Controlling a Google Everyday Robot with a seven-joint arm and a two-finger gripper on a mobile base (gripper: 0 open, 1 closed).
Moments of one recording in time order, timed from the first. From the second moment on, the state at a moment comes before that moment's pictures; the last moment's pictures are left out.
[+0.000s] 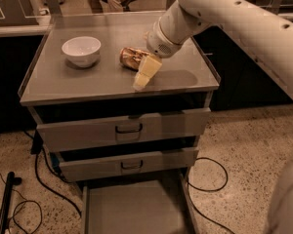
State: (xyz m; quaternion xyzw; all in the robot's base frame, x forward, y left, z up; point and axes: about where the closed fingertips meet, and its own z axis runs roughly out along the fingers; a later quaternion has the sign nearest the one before) arm 0.670 0.007 0.881 -0.65 0.69 0.10 0.32
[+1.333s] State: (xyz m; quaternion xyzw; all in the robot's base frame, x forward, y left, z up) arm 0.748 0.001 0.855 -0.58 0.74 0.08 0.32
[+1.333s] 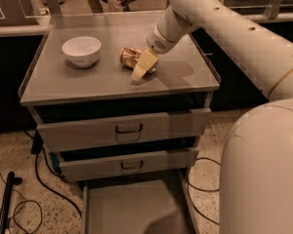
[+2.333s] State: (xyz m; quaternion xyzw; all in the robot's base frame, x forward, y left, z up) arm 0.748 0.001 0.850 -0.58 0.74 0.09 0.32
